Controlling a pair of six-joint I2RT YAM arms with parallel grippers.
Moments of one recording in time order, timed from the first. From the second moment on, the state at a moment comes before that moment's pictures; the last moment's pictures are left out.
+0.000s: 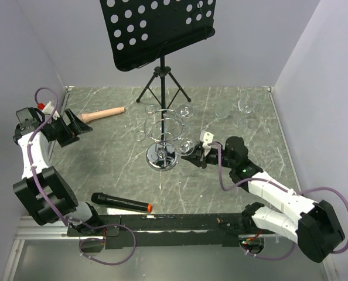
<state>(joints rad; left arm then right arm) 0.55 1.41 1.15 -0.73 0.79 -0.08 0.56 1.00 0.50 0.38 -0.69 -0.18</state>
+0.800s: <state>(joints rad) -0.25 0.99 1.28 -0.31 0.57 0.52 0.37 1.02 1.11 -0.53 -0.81 -0.04</state>
